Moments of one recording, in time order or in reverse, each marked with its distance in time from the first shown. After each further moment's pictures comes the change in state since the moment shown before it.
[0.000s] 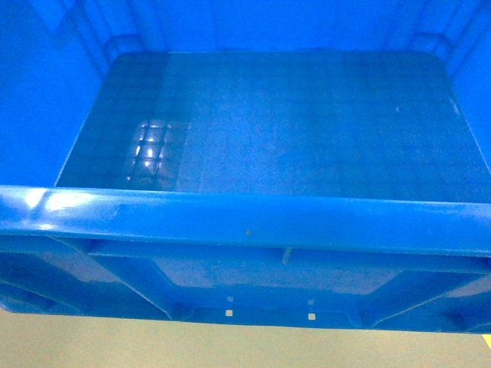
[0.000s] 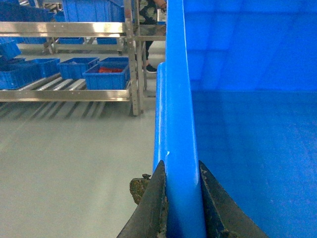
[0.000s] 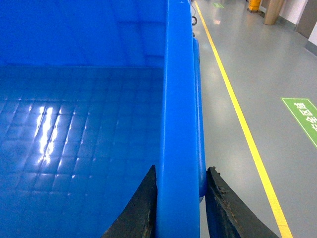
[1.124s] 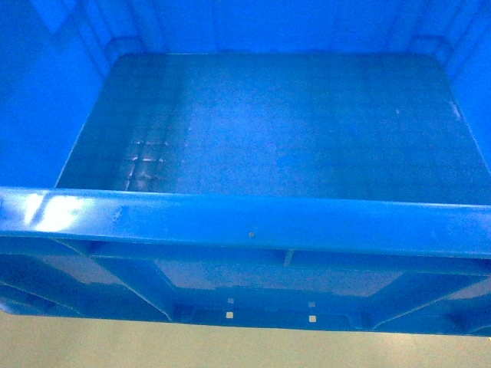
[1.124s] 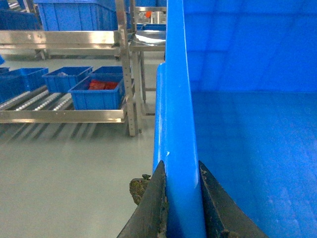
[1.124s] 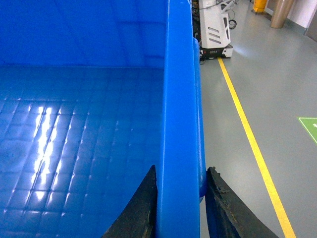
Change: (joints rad) left arm 0.000 0.000 0.000 0.000 0.000 0.000; right arm 0.000 0.000 0.000 -0.003 0.000 -0.001
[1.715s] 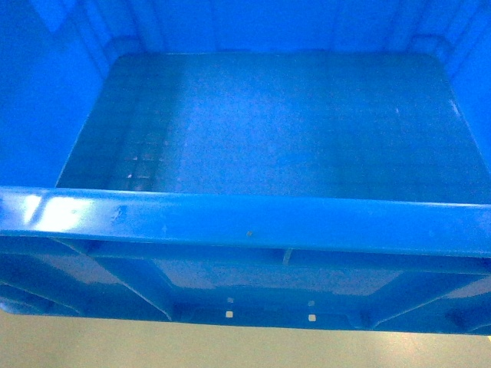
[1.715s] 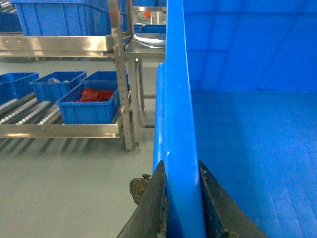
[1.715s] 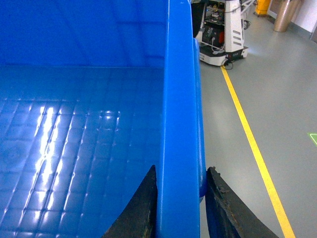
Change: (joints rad) left arm 0.000 0.000 -0.001 0.001 0.000 0.000; right arm 0.000 0.000 0.000 0.002 0.000 0.000
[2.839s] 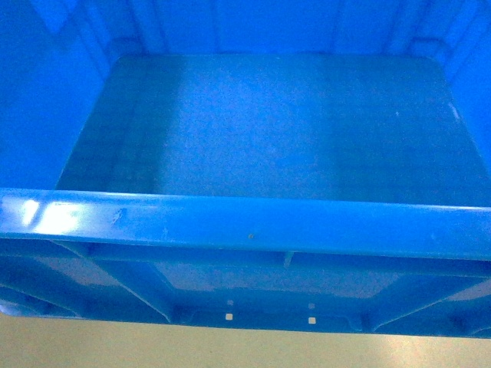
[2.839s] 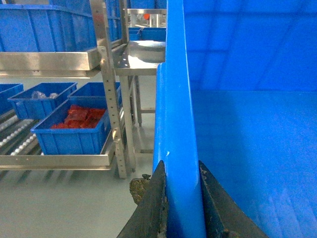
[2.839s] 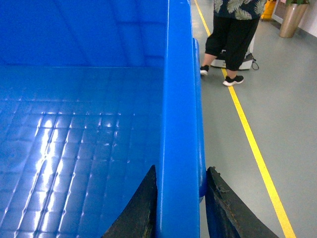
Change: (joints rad) left arm 0.000 0.000 0.000 -0.002 0.000 0.000; right arm 0.000 0.000 0.000 -0.005 0.000 0.000
